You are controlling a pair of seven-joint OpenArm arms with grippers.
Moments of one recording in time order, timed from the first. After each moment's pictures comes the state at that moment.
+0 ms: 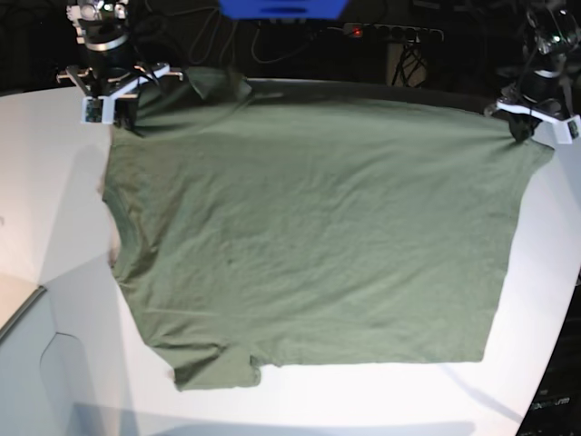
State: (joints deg) left arm 25.6 -4.4 -38.4 93.8 -24.2 -19.5 26.4; right arm -38.0 -3.8 16.9 104.2 0.0 12.1 -12.3
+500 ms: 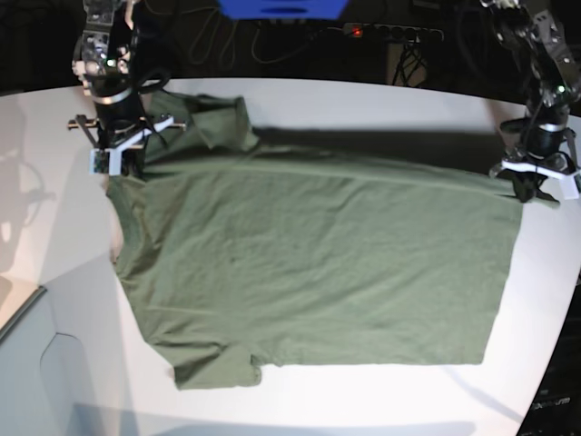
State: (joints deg) left arm 13.1 -4.8 -37.6 90.4 -24.0 -19.4 26.3; right arm -23.0 -2.0 17.1 92.3 -0.5 13.5 -12.3
